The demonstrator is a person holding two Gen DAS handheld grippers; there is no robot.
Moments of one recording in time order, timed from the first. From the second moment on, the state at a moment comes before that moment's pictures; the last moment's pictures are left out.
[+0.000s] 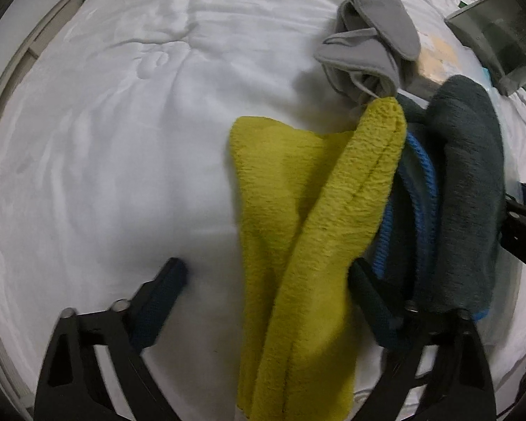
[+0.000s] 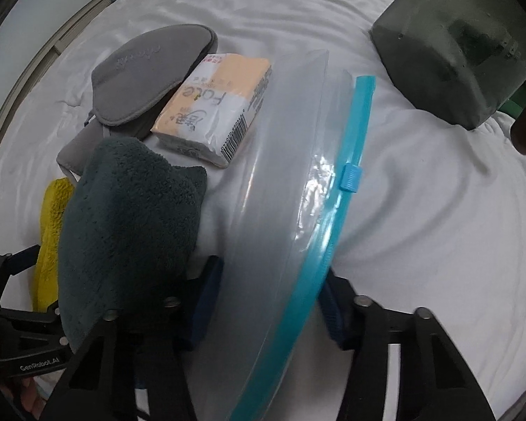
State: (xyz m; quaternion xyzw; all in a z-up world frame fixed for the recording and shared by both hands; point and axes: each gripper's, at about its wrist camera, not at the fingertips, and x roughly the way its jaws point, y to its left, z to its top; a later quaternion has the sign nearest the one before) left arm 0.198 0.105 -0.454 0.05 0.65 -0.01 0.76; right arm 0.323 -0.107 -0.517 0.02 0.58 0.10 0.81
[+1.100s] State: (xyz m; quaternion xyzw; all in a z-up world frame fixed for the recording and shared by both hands) left arm 0.180 0.118 -0.357 0.01 0.63 -0.06 0.77; right arm 0.281 -0.147 -0.463 0.05 0.56 0.12 0.82
